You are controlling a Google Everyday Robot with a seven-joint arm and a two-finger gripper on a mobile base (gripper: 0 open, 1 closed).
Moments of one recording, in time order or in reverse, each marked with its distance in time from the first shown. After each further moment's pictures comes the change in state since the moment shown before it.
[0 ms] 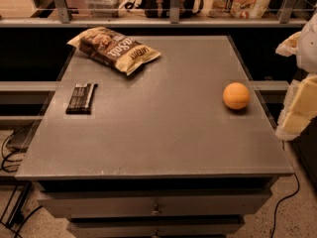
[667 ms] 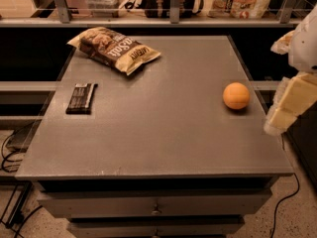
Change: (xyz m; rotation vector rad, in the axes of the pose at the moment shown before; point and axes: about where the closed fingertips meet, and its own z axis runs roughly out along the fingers) arm -0.011 -0.007 0.008 0.023 -0.041 0.028
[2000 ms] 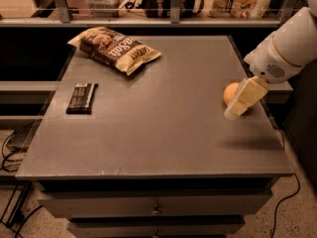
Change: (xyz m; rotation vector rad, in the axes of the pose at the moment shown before) arm -0.020 -0.063 0.100 -0.014 -0.161 0.144
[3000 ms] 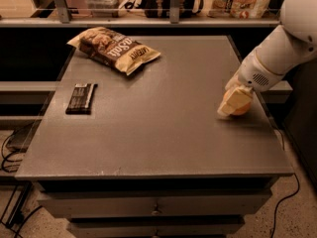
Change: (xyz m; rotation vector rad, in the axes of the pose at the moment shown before) arm 0.011 -0.006 0.054 -0.099 0.039 0.001
